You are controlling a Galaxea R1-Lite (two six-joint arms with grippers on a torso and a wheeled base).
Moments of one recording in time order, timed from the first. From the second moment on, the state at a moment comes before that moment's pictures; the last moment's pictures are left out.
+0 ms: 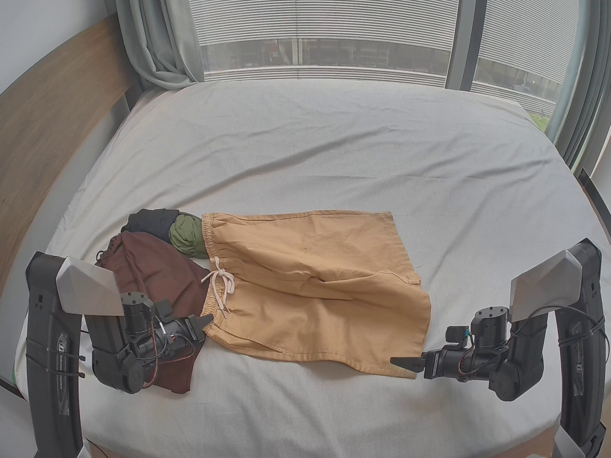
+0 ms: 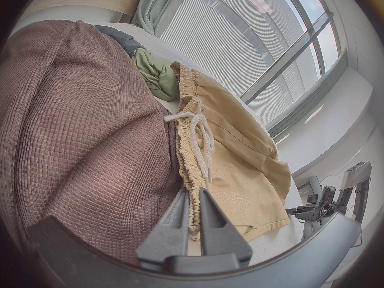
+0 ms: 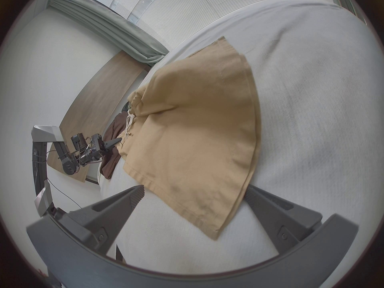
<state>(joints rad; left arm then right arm) -0.08 2.55 -0.58 -1.55 -0.42 -0.44 0.24 2.51 -0.39 -1.47 0.50 0.33</state>
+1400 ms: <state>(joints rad) -0.09 2.50 -0.49 -1.55 -0.45 -0.47 0.25 2.49 -0.30 -1.47 0.50 0.33</state>
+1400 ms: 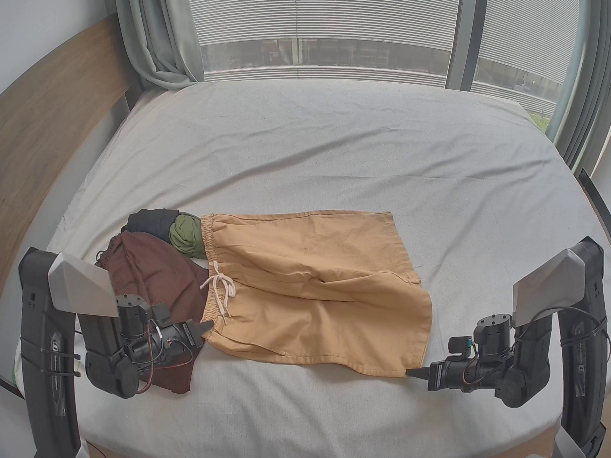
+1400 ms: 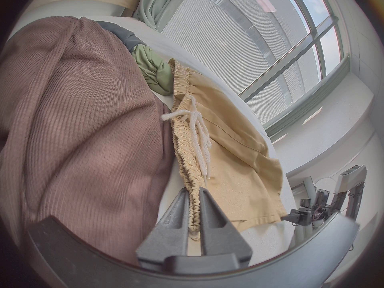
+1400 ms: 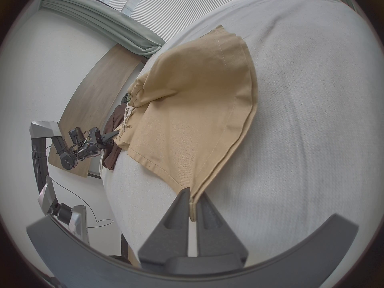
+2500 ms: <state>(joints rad) -0.04 2.37 -0.13 -1.55 -0.50 -0.27 0.19 2.45 -0.03 -1.54 0.50 0.24</state>
